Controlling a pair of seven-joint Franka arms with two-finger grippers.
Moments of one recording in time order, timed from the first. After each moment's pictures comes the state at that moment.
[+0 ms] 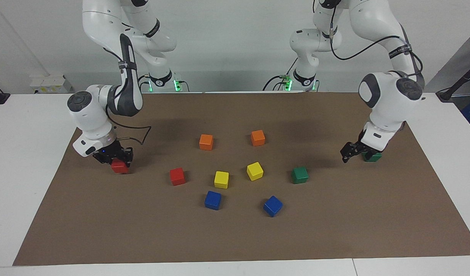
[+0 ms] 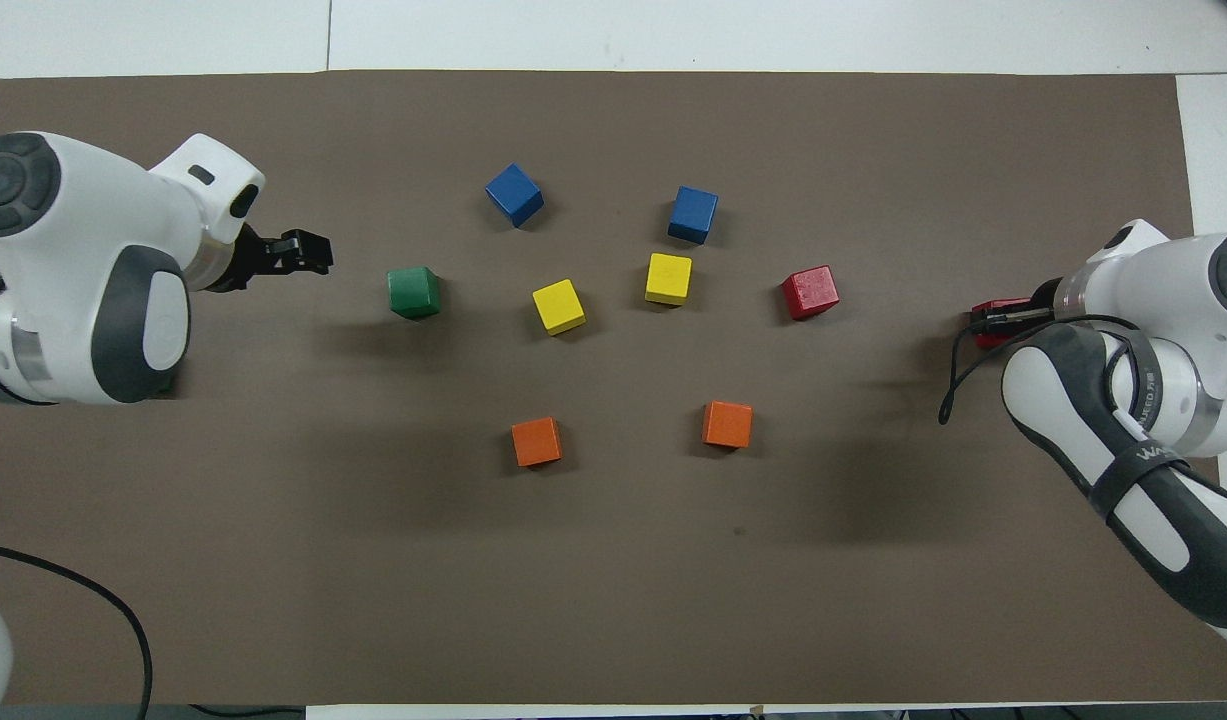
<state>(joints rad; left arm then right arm) -0.20 0.24 0.02 -1.86 -0.03 2.21 -0.28 -0.10 0.24 -0.03 -2.13 0.01 2.45 -0.18</state>
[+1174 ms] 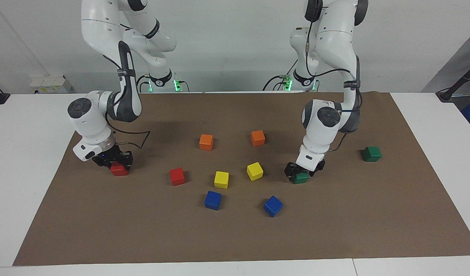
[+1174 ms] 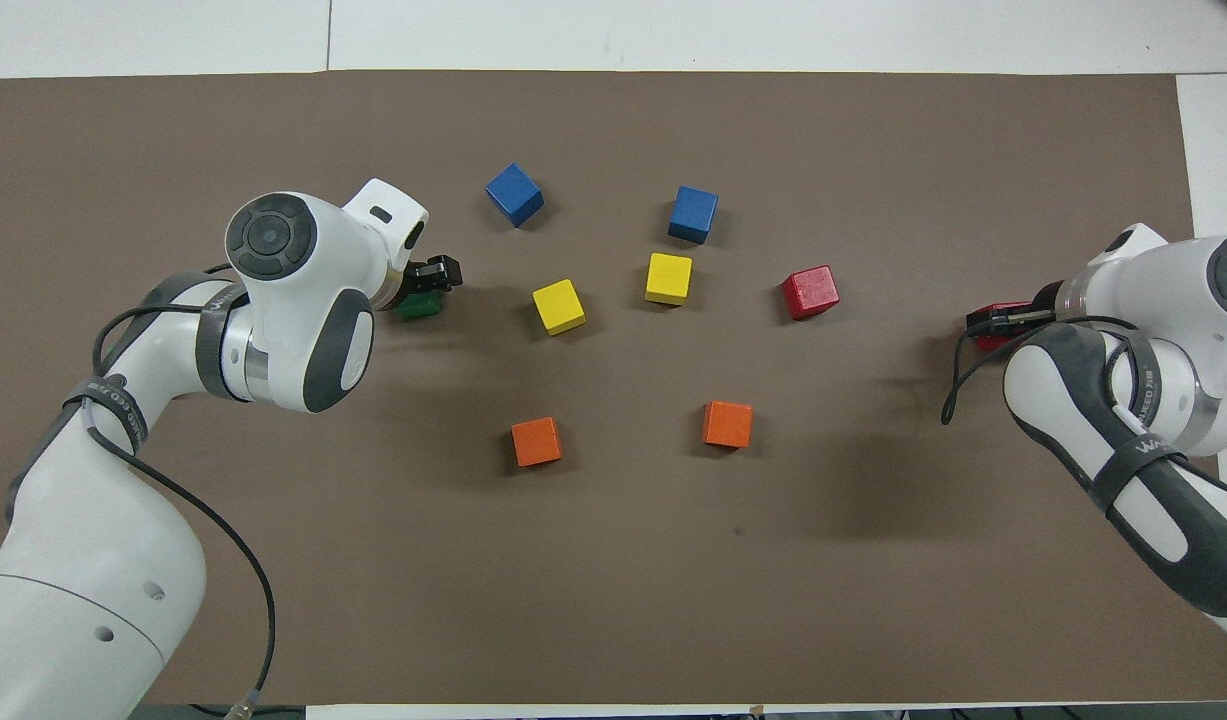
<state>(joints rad) -0.35 0.41 0.02 -1.89 -0.03 2.42 -0.42 -0.11 0.26 -0.03 -2.12 0.01 2.45 -0.18</state>
